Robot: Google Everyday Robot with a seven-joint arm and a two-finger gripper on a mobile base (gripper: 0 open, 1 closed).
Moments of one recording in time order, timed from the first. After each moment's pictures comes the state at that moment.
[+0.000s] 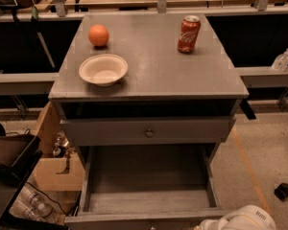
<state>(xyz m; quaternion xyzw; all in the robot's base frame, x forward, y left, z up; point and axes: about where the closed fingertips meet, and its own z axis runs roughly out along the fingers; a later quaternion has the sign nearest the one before) 0.287 -0.167 0.463 -0.68 0.72 0.04 0.13</state>
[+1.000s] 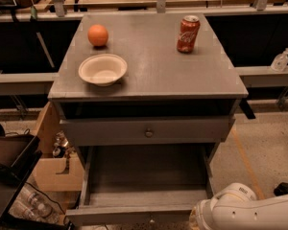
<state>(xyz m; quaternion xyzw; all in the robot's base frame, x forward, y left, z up) 0.364 -0.187 0.413 -0.70 0.70 0.02 0.13</state>
